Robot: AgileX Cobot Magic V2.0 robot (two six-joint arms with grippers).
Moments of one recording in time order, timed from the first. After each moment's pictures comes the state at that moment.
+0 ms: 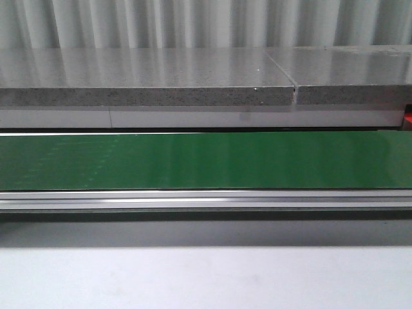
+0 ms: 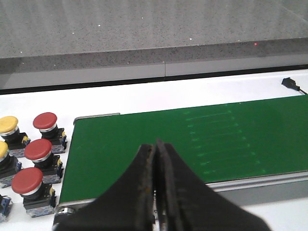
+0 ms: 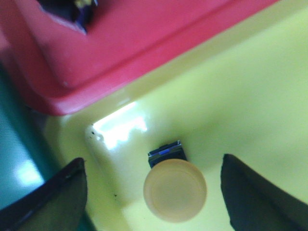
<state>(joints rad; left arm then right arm) -0.09 0.36 -0.47 -0.13 0.51 0.10 -0.59 1.51 -1.01 0.11 0.66 -0.04</state>
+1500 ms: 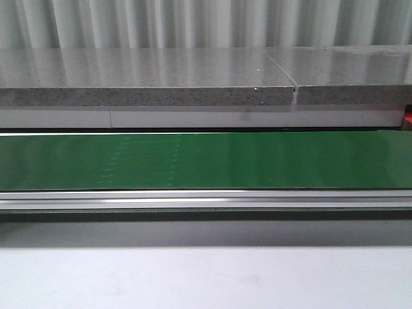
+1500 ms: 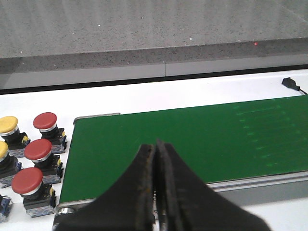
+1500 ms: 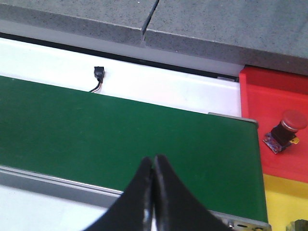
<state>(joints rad) -0.09 0.36 -0.47 -0.13 0.51 0.10 0.05 0.55 -0.56 0.12 0.50 -0.14</state>
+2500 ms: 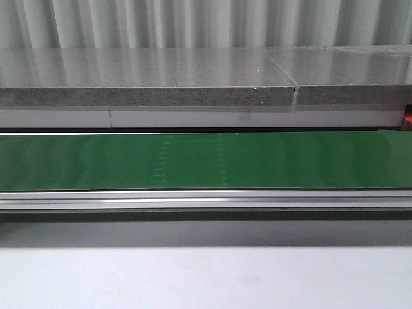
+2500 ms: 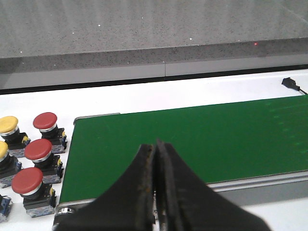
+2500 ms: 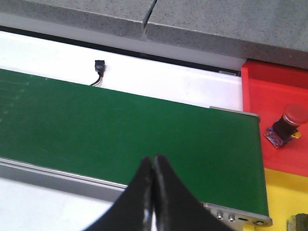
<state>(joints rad) -0.09 0.36 -0.47 -0.13 0.51 0.10 0.05 0.55 -0.56 0.12 0.52 -0.14</state>
